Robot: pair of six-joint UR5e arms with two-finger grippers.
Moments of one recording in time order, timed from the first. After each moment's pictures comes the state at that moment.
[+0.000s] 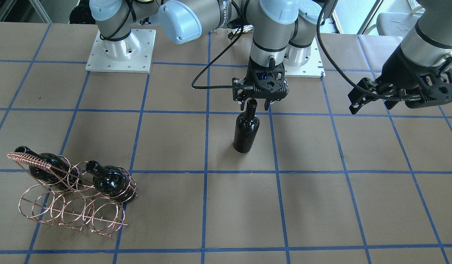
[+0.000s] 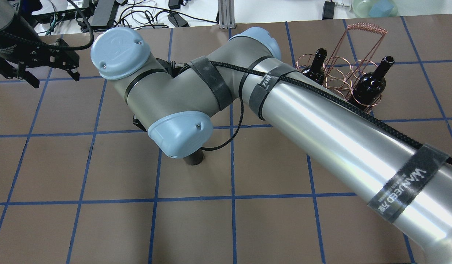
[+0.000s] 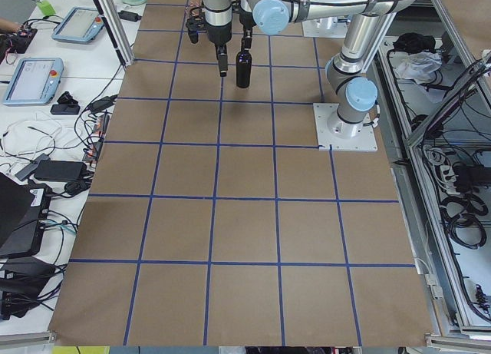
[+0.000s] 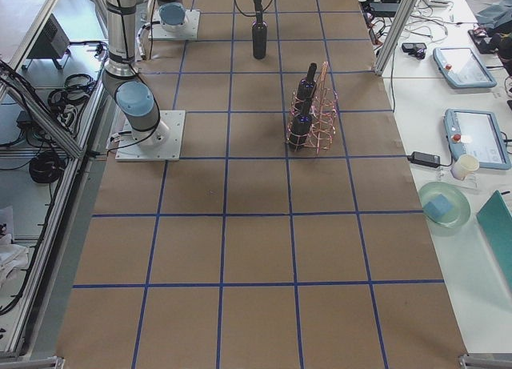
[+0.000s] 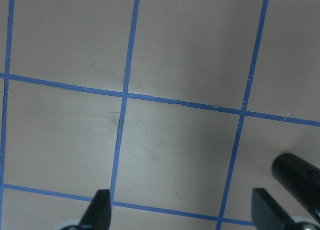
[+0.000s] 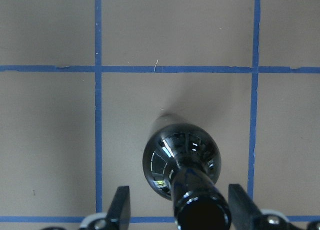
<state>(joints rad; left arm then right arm) -1.31 -1.60 -1.52 -1.58 1.59 0.10 2.24 -1.19 1.39 -1.84 -1.63 0.65</state>
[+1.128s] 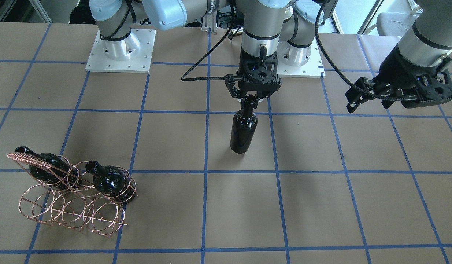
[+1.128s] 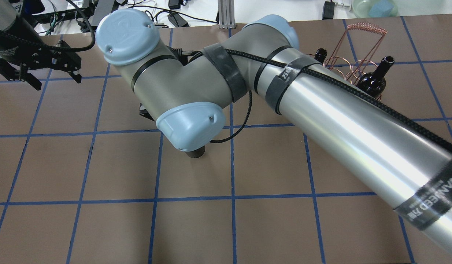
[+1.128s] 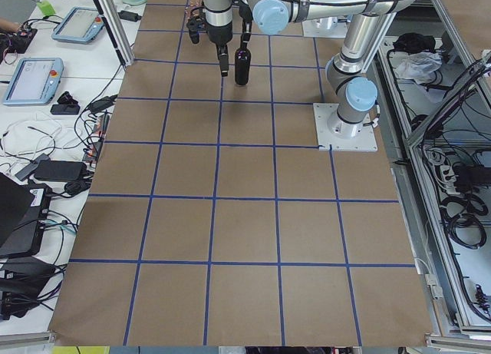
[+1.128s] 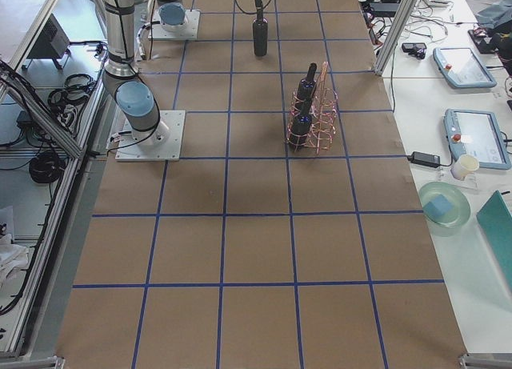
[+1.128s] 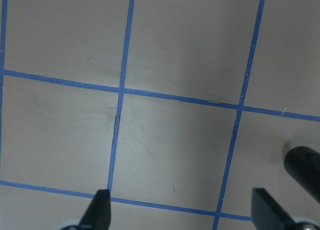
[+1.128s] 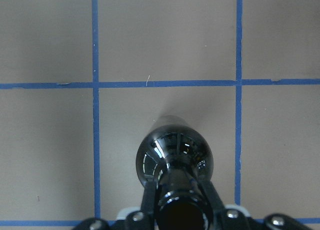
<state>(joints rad) -1.32 -1.60 -1.53 -1.59 1.58 0.09 2.18 -1.25 1.39 -1.82 -1.63 0.61</state>
